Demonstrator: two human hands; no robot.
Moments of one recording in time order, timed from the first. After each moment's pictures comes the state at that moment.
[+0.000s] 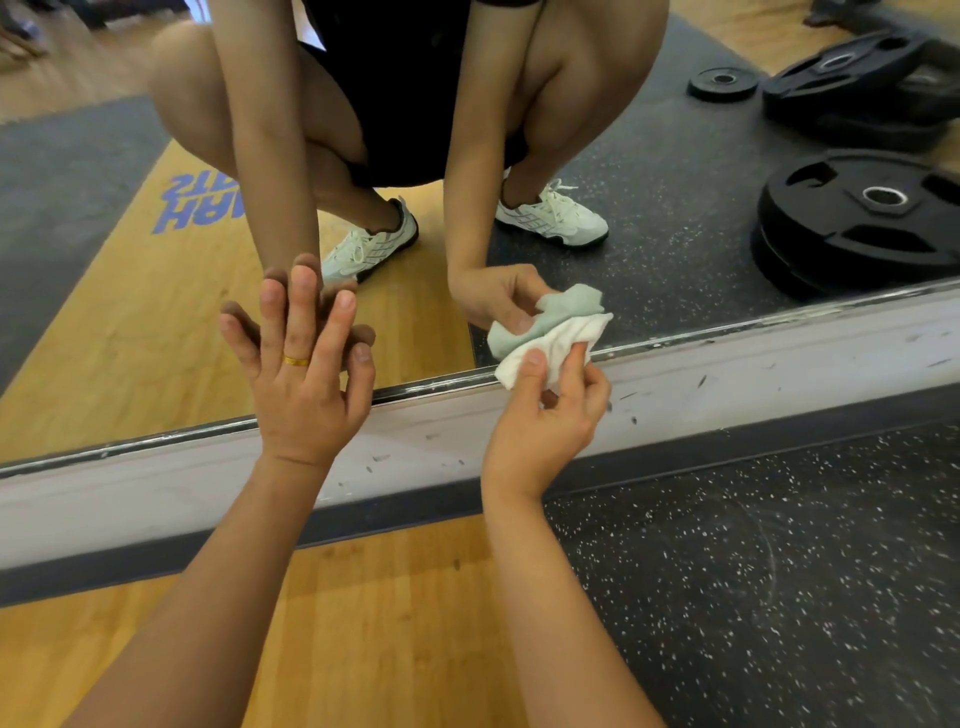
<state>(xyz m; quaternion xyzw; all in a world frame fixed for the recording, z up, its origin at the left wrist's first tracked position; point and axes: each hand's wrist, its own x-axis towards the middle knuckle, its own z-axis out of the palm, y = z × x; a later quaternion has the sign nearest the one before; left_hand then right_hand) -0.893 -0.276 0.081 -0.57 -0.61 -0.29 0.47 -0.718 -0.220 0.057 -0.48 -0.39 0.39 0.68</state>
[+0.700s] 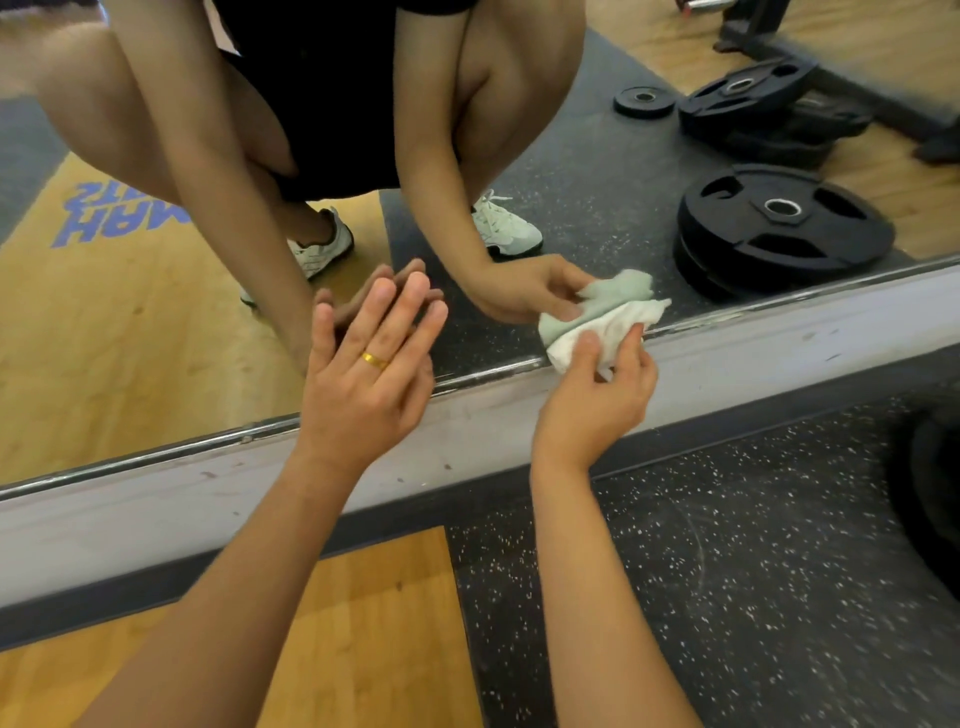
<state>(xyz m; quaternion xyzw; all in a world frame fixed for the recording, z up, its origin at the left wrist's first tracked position) -0.810 -0.212 0.076 -0.65 -0.55 -0.25 0.46 -0.636 -0.144 0.063 -0.56 -0.34 0.33 0.67</state>
